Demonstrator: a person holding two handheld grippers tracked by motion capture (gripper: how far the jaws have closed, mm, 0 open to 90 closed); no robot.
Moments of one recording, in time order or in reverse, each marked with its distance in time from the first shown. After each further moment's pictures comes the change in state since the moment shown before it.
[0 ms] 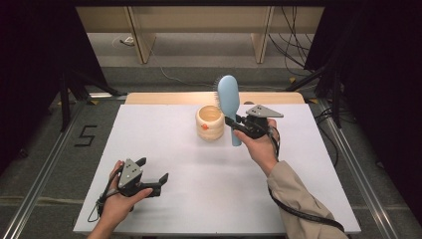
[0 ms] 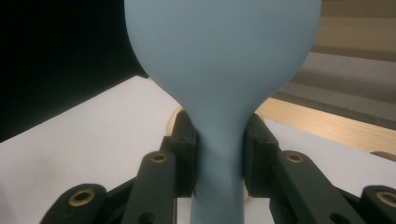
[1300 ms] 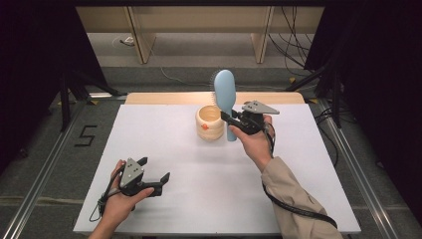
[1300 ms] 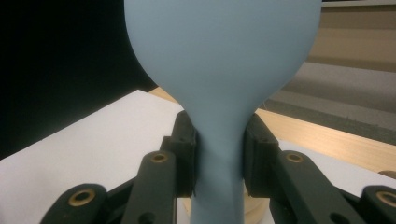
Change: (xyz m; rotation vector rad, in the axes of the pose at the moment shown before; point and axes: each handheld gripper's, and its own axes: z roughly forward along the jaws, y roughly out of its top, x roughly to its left) left arm -0.002 0.002 0.002 -0.006 -0.004 -0.001; right arm 0.006 0.011 0.010 -0.041 -0.001 0.006
